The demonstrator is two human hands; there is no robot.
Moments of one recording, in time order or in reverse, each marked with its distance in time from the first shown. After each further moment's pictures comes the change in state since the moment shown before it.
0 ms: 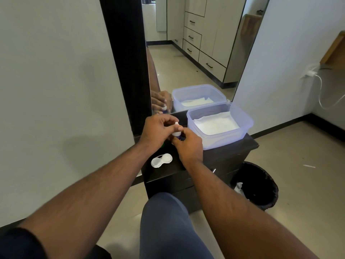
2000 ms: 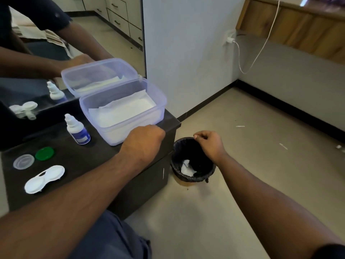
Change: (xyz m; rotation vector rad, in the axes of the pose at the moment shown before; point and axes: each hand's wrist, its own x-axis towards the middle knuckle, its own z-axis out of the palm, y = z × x) left_hand -0.012 0.057 0.192 0.956 -0.466 0.427; right_hand 0.024 0.224 -0.224 -0.158 0.122 0.343
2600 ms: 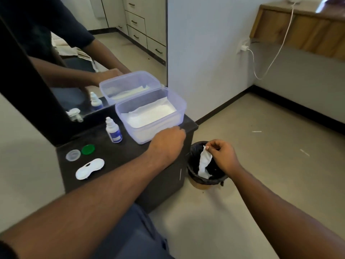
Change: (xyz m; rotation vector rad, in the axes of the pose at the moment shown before) left_hand -0.013 0.010 -0.027 -0.017 -0.065 0.001; right_hand -0.049 -0.013 0.007 0.053 -0.019 -0.072
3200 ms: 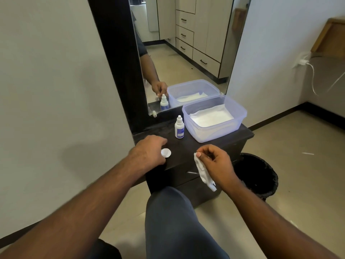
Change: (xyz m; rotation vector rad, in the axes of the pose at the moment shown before) left_hand -0.146 -0.141 -0.043 -0.280 -0.237 -0.496; right_hand -0.095 -0.140 0.110 0.238 -0.226 -0.273
